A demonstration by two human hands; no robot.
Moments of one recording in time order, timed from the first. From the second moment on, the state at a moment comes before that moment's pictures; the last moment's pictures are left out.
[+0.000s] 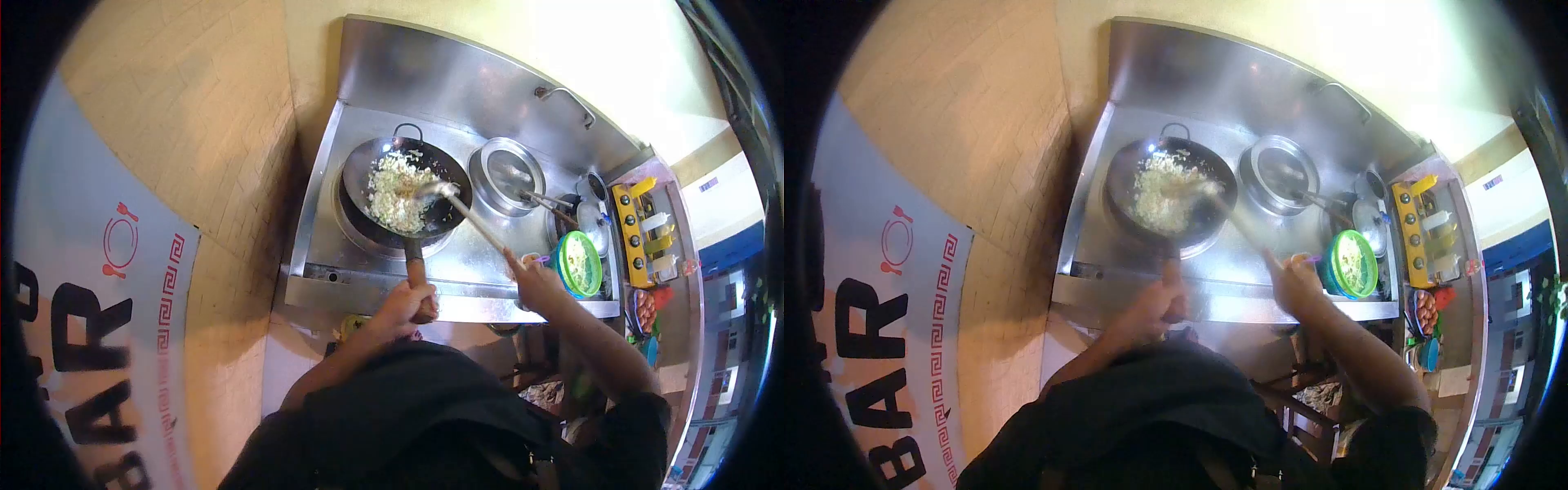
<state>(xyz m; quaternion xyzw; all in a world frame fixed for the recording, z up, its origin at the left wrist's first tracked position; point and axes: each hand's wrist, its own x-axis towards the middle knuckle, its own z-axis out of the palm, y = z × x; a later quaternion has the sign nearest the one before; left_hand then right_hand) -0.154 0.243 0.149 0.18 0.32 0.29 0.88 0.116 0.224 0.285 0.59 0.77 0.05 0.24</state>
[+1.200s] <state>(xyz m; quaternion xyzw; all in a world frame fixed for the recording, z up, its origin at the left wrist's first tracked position) -0.157 0.255 0.076 0.24 0.36 0.32 0.85 0.161 0.308 0.205 0.74 0.67 -0.05 0.09</state>
